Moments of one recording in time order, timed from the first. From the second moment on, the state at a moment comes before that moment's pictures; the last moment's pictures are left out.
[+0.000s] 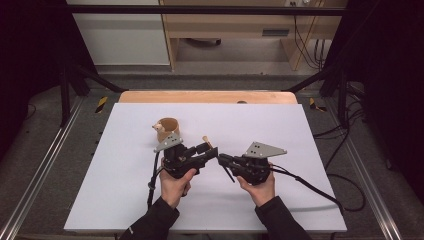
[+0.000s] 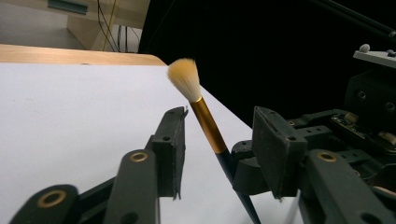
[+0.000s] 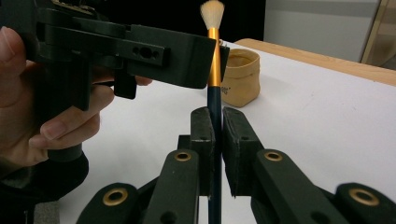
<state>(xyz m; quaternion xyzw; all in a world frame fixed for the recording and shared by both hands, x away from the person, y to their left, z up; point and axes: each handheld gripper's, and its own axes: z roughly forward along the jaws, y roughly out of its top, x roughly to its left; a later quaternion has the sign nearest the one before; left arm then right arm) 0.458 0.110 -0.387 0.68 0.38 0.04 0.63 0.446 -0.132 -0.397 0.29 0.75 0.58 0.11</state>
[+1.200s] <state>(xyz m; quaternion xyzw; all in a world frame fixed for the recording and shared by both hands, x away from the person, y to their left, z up) 0.454 0.111 -0.388 0.66 0.38 0.03 0.64 0.444 -0.125 -0.398 0.28 0.76 0.58 0.11</state>
